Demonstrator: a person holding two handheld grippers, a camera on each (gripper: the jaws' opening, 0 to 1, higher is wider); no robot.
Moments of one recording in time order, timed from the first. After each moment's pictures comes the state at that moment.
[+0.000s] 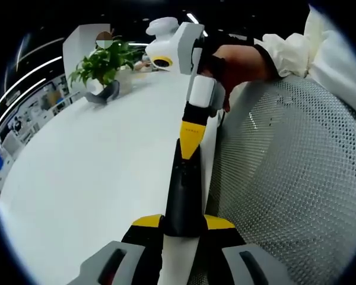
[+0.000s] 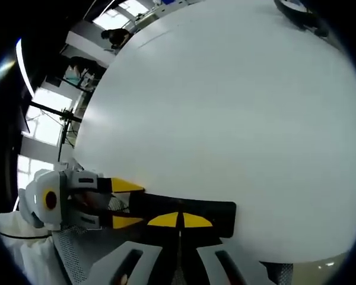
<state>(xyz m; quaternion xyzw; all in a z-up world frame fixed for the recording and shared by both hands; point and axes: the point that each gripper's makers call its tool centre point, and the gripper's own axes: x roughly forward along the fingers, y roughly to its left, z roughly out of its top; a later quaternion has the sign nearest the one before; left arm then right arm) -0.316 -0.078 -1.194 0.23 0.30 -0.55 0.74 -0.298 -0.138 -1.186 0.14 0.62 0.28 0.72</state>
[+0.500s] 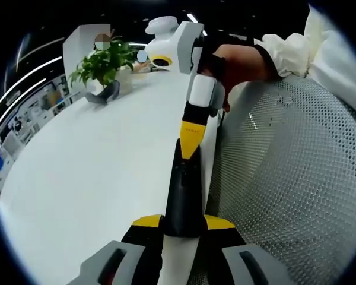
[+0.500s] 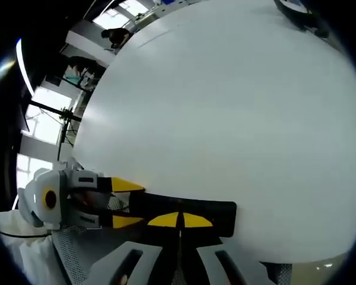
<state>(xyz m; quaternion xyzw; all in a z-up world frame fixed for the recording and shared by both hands) -0.317 -0.077 -1.194 0.23 0.30 -0.55 0.74 -0.299 -0.137 -1.184 0.13 0.62 0.29 0.72</state>
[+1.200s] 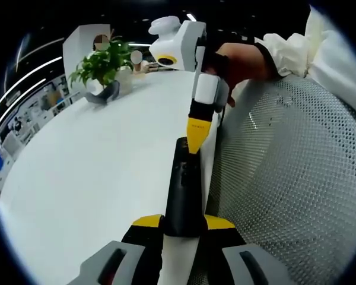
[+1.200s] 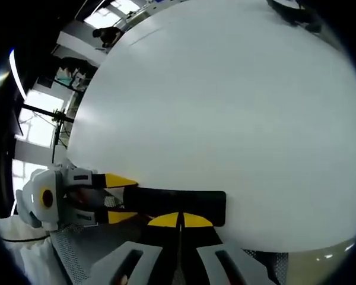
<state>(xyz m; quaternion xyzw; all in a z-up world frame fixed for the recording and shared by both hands) -0.317 -0.077 -1.194 0.23 0.30 -0.55 0.74 -0.302 -0.150 -1.187 0.12 0.64 0.26 0.72</state>
